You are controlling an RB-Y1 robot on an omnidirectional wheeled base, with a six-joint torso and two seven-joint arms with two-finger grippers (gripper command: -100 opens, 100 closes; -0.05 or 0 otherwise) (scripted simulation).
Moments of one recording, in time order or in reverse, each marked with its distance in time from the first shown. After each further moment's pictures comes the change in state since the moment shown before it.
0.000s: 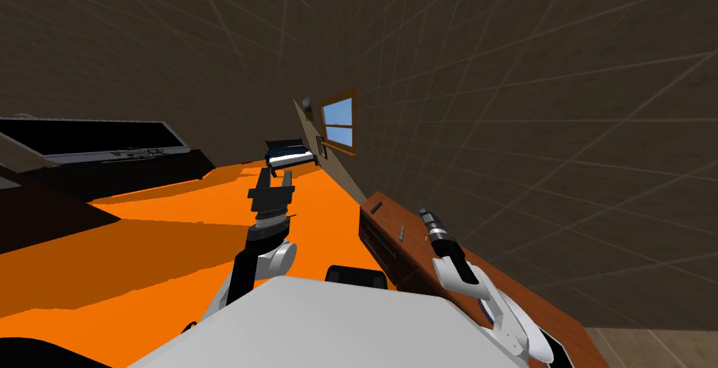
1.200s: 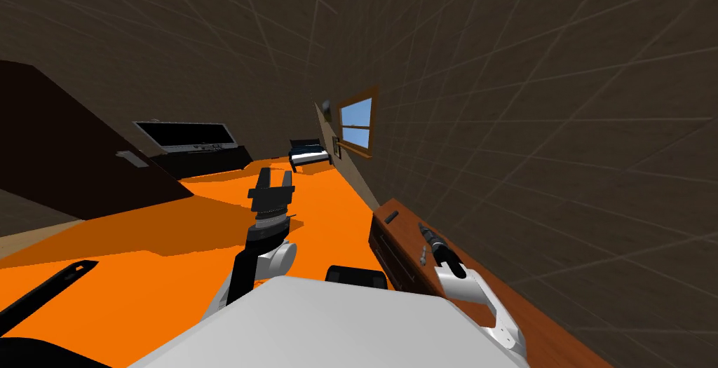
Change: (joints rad) left arm 0.000 0.000 0.000 0.000 0.000 0.000 0.000; right arm -0.023 -0.076 0.031 0.217 0.076 0.299 0.109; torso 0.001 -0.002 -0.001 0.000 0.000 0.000
